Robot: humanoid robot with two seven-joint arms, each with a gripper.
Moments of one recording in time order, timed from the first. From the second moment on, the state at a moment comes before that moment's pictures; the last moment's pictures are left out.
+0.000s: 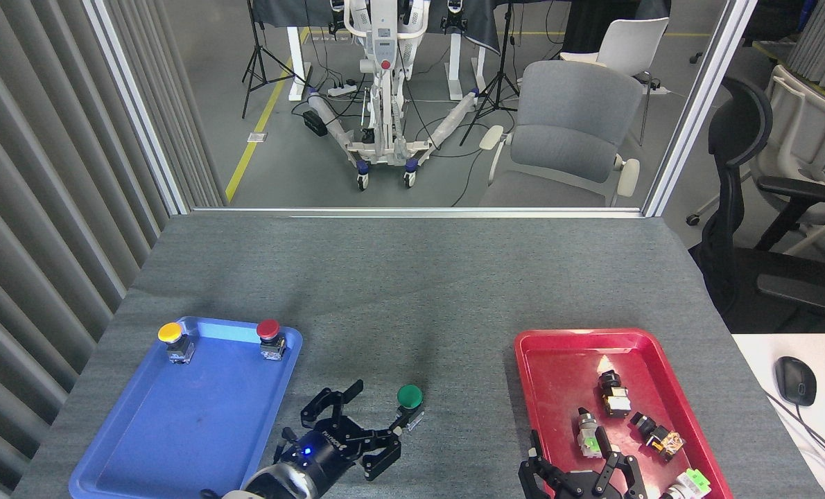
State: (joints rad) left arm -0.27 0.09 -0.39 -1.06 -1.37 -0.39 0.23; right arm 0.18 0.05 0.07 -1.50 1.54 0.00 -0.21
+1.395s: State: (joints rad) left arm -0.02 0.35 0.08 -1.34 -1.11 -0.24 0.28; right arm -0.23 0.18 0.51 -1.04 1.53 0.13 -0.21
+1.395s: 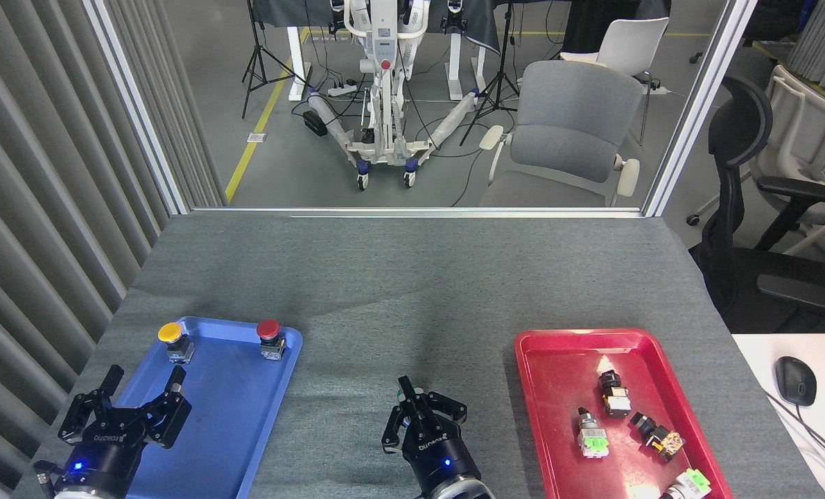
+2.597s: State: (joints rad) left arm -0.01 0.40 0.17 -1.36 -1.05 -0.23 0.28; right arm -0.26 0.20 0.50 -0.98 1.50 0.17 -0.25
